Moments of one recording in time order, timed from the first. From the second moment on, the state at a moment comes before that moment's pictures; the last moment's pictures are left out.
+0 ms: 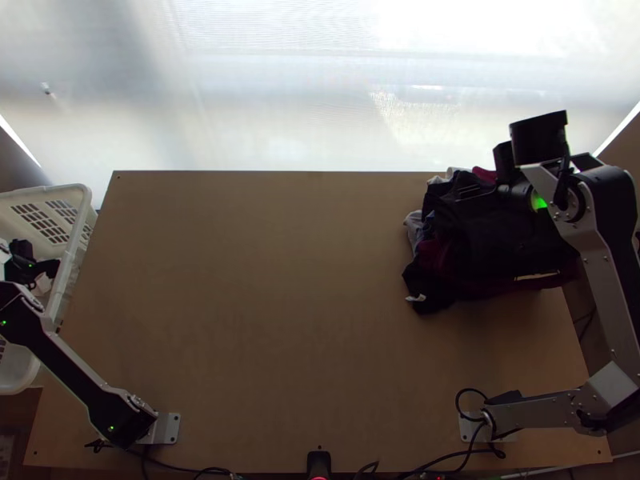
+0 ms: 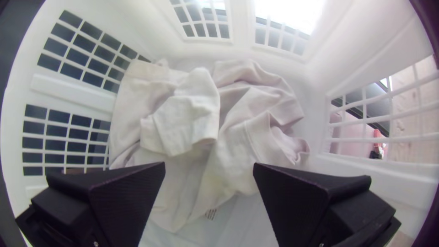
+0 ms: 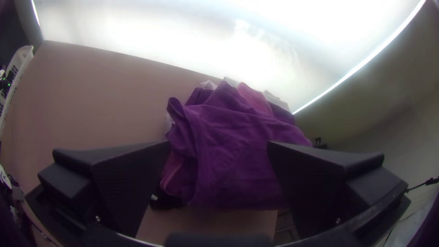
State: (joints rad) left arm 0.90 2.71 2.30 -0.76 0.00 0.57; right arm 0.31 1.51 1.94 -1.29 0.34 -0.04
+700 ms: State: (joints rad) left arm 0.84 2.93 2.33 -0.25 -0.06 0.66; right arm 0.35 1.52 1.89 -1.29 0.40 -0.09
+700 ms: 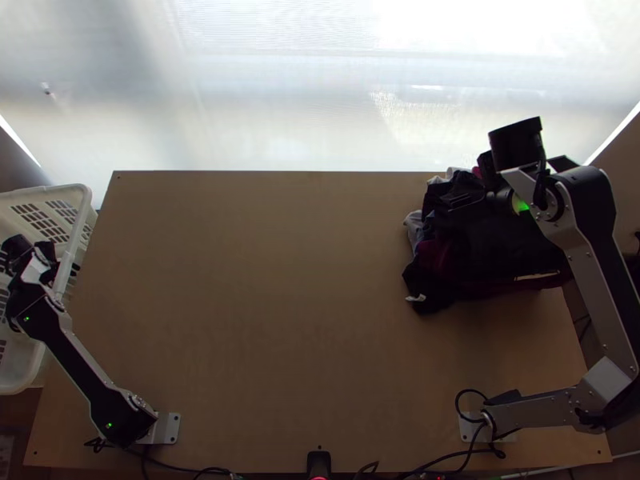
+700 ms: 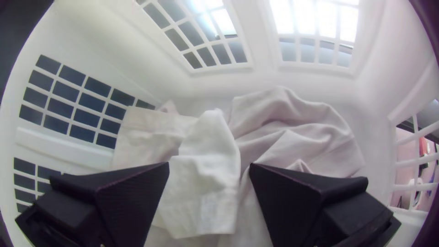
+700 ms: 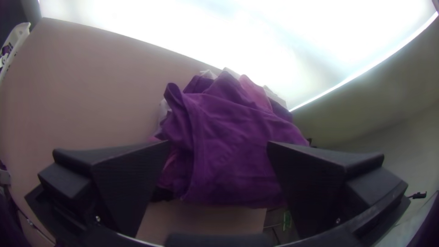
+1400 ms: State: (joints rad) left arm 0.88 2.88 2.32 -0.40 -0.03 0.72; right arm 0.38 1.54 1.90 -1.29 0.44 -0.12
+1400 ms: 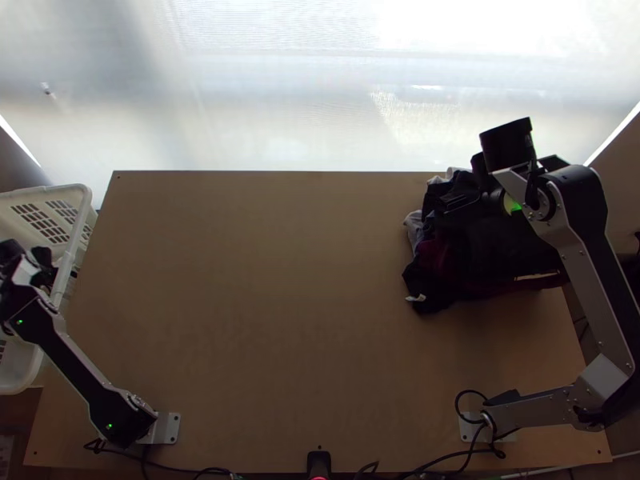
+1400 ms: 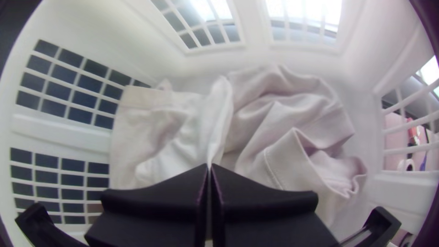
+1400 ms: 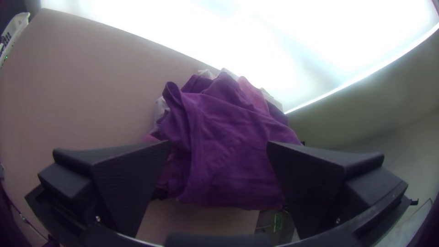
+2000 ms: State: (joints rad) left arm 0.77 2.01 2.24 -1.07 0.18 0.63; right arm 0.46 1.56 1.87 -1.28 0.44 -0.14
